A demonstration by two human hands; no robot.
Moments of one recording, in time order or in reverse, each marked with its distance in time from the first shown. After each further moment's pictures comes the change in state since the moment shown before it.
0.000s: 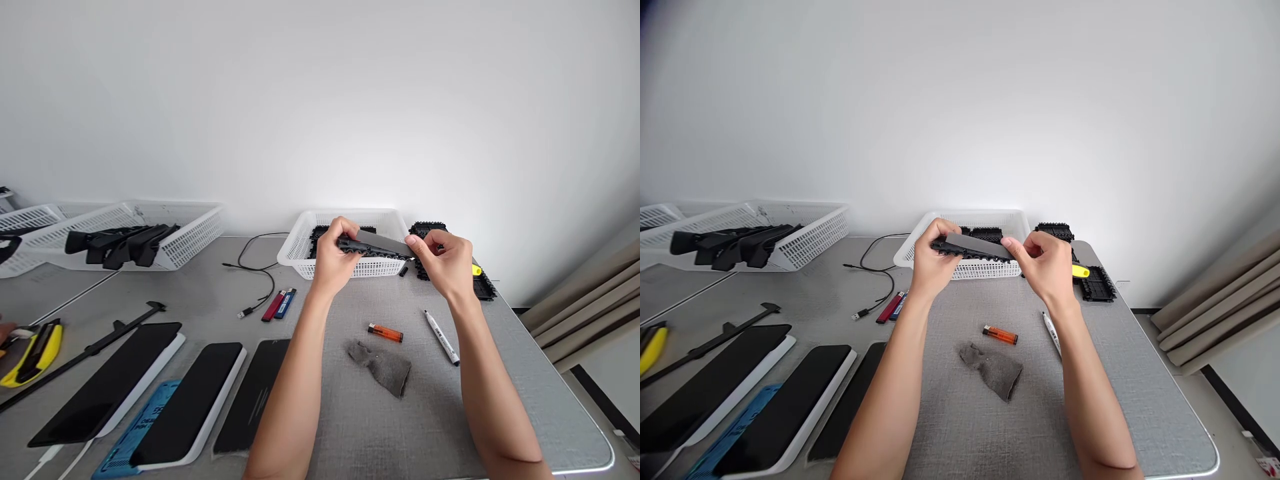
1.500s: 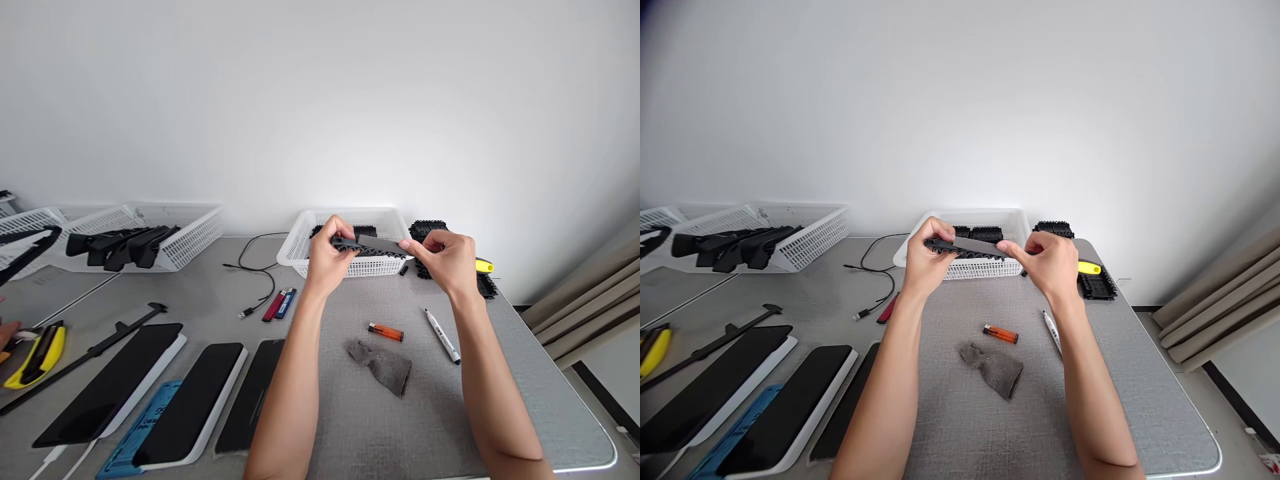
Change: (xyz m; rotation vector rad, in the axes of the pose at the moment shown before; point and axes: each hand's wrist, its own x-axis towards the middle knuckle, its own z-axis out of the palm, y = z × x) left_hand 0.000 -0.003 -0.009 0.014 -0.019 -0.054; right_hand 0.003 0.007 -0.004 -0.164 0.016 -0.003
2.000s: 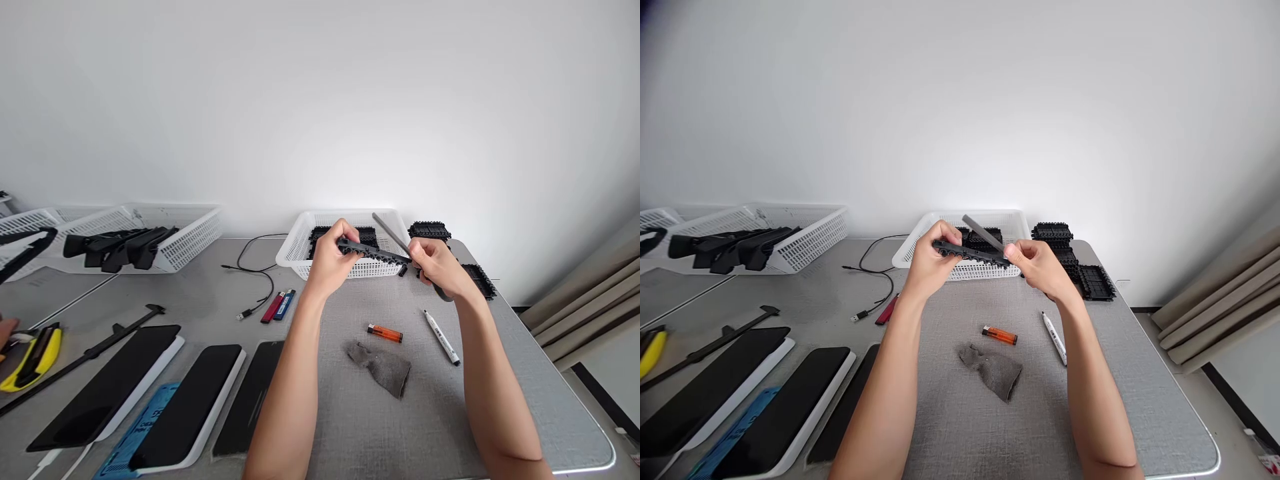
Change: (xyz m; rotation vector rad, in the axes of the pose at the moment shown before) left_hand -0.001 0.001 0.001 0.013 -0.110 -0.041; right_hand 0.001 0.010 0.003 0.606 -0.586 0.229
